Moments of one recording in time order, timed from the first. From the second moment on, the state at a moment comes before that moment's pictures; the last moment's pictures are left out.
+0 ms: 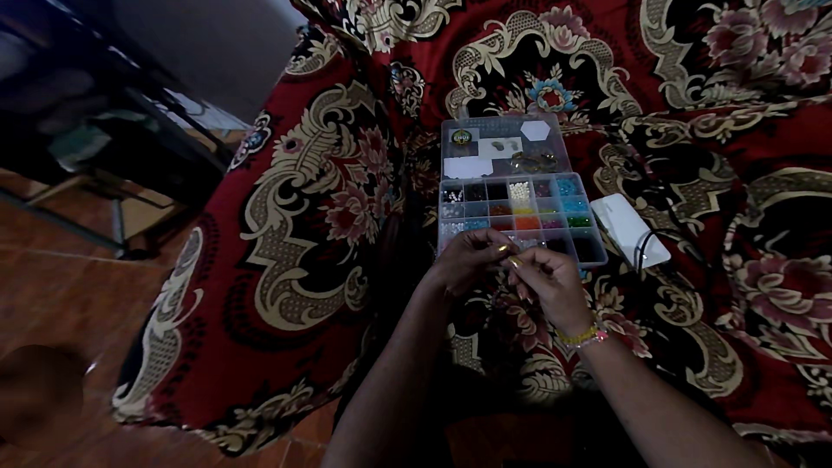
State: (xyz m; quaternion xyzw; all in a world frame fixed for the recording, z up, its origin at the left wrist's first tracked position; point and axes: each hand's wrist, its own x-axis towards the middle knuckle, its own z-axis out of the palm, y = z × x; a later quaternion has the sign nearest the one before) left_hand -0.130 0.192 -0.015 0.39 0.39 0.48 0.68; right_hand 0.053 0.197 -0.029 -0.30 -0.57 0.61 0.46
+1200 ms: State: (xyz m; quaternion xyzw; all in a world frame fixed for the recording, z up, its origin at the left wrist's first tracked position) left_hand -0.135 0.190 -0.010 0.45 0.42 0.47 0.63; right_hand 0.053 0.198 -0.027 -0.32 -0.59 0.60 0.44
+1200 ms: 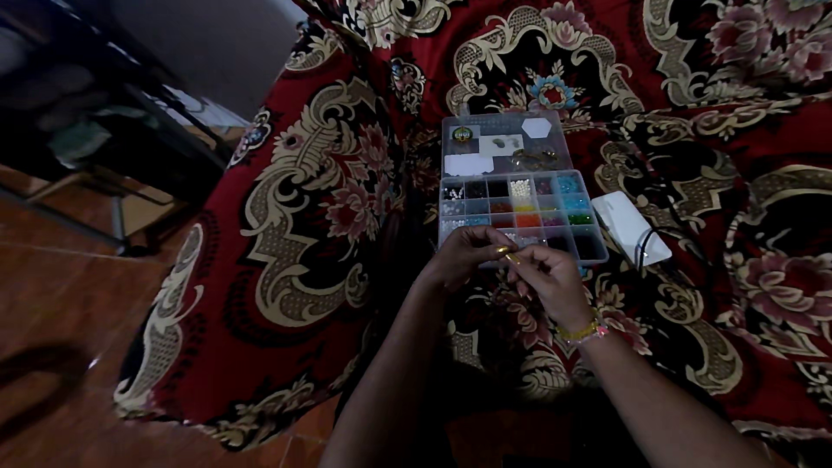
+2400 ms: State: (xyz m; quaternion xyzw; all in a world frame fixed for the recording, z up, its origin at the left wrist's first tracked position) left_hand -0.144 0.184 0.002 0.68 0.61 0.35 0.21; right_hand 0.053 0.201 -0.028 -0.35 -0.56 0.58 0.47
